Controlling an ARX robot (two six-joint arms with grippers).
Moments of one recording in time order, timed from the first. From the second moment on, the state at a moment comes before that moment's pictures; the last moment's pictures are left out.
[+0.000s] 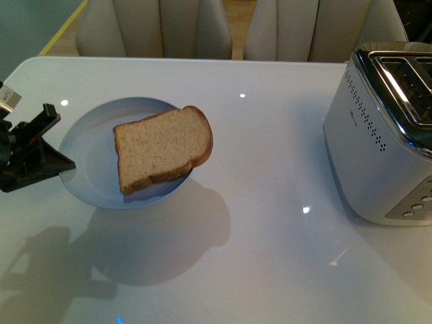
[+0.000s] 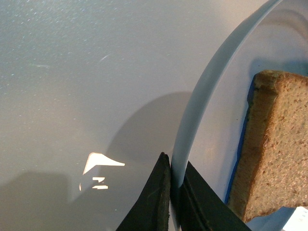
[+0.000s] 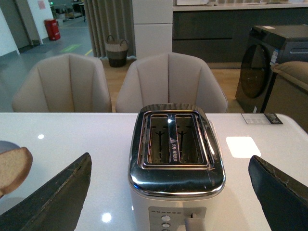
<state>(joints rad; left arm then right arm) 0.08 2.07 0.90 0.15 0.49 -0.38 0.00 0.00 0.02 0.00 0.00 0.01</state>
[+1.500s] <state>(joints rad) -0.41 1.68 0.89 -0.04 0.35 -0.64 0.00 0.00 0.02 0.00 0.00 0.01</state>
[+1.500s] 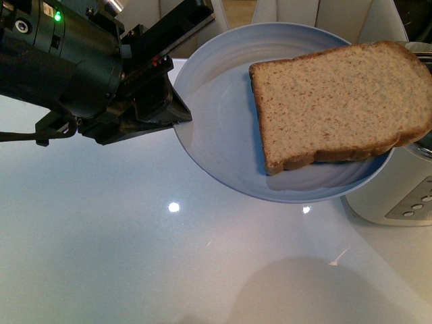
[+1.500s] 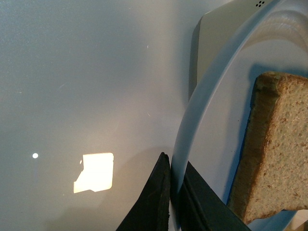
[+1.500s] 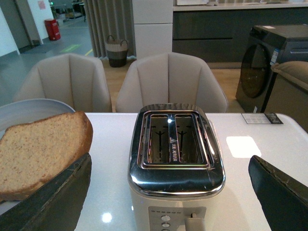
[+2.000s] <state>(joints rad) -0.41 1.68 0.89 -0.04 0.35 -0.65 0.00 0.00 0.02 0.00 0.00 0.01</state>
